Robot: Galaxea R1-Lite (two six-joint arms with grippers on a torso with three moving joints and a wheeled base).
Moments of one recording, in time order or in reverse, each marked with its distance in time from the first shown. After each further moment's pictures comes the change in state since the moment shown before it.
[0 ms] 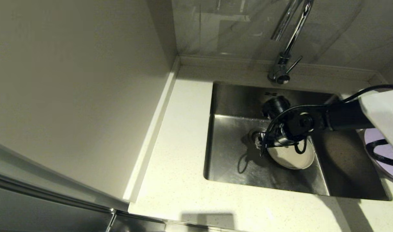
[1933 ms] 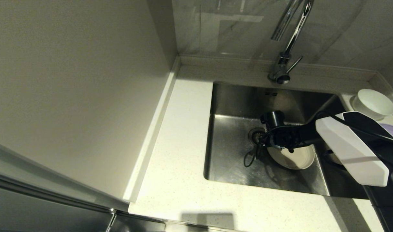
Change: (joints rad) left arm 0.000 0.000 0.000 0.000 0.000 0.000; right arm -0.116 0.322 -0.186 -0.318 -0.106 -0.201
